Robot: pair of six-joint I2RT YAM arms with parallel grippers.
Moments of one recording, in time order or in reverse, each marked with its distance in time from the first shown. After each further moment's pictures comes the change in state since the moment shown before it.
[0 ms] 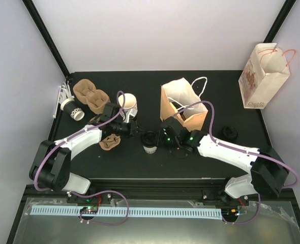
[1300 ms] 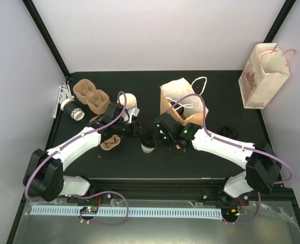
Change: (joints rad) left arm -0.095 -0.106 0.029 -0.090 -0.208 -0.043; right arm 0.011 0.064 0.139 -0.177 0.016 -0.199
